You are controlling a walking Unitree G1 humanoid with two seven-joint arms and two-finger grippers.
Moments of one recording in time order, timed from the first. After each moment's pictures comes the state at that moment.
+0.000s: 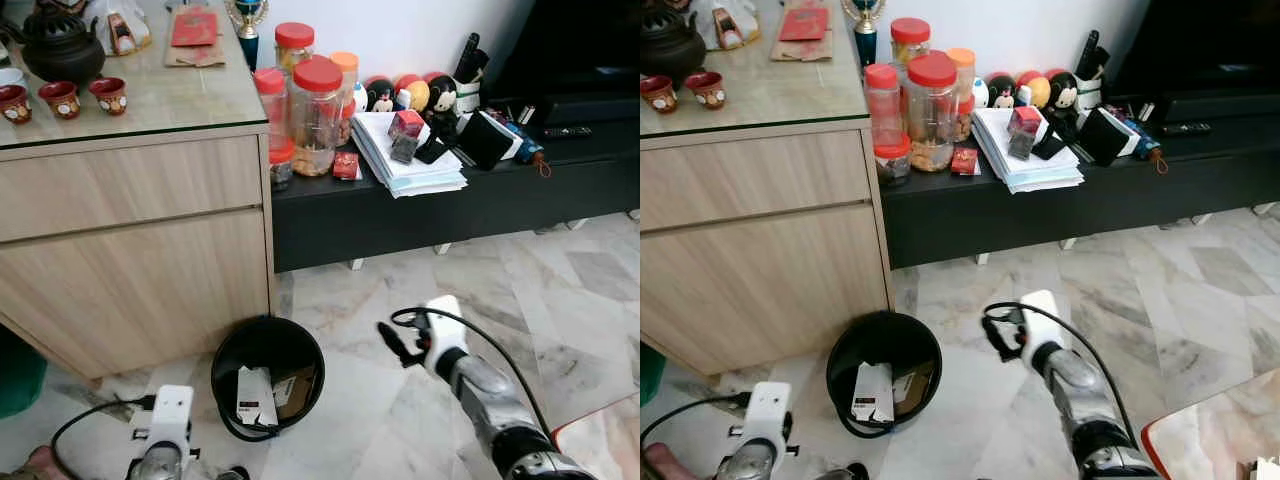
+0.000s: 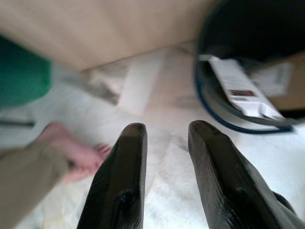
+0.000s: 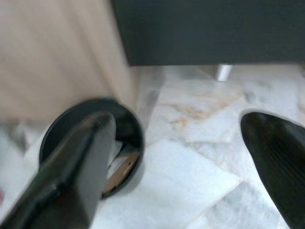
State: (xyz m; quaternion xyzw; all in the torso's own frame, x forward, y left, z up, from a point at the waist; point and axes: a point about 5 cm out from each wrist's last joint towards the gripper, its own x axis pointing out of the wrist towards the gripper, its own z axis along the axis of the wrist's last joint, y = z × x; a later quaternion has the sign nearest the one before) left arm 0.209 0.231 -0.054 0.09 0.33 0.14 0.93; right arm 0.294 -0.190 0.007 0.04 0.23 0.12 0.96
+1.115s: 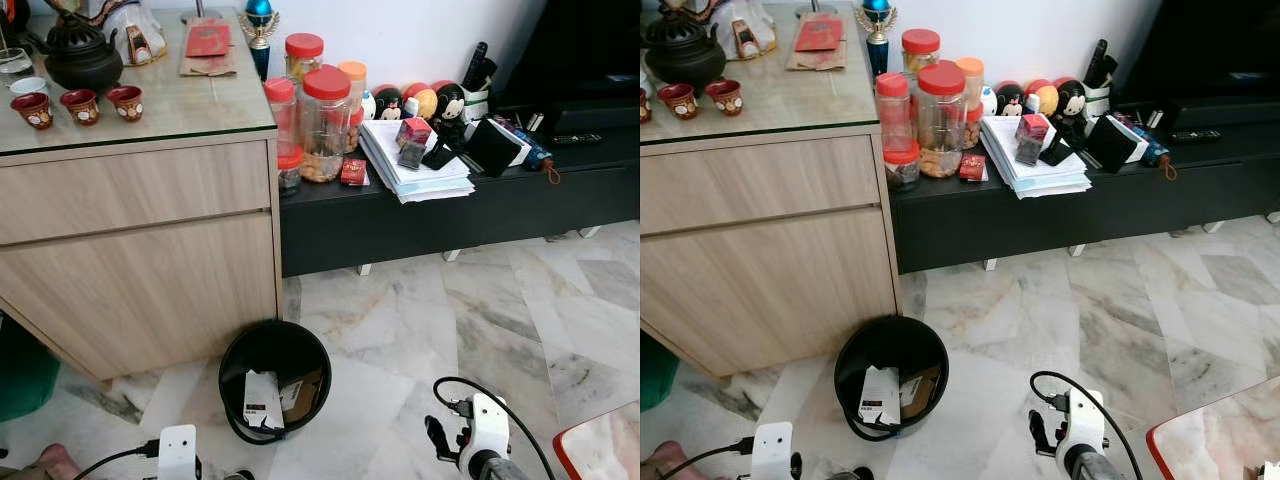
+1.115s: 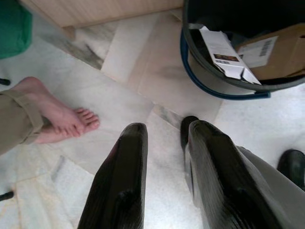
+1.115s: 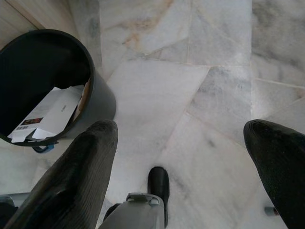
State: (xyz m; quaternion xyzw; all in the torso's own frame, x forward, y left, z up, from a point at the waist) left arm 0.172 0.197 -0.080 0.04 0.37 0.12 0.92; right arm 0.199 -0.215 -0.068 0.09 0.38 -0.03 0.92
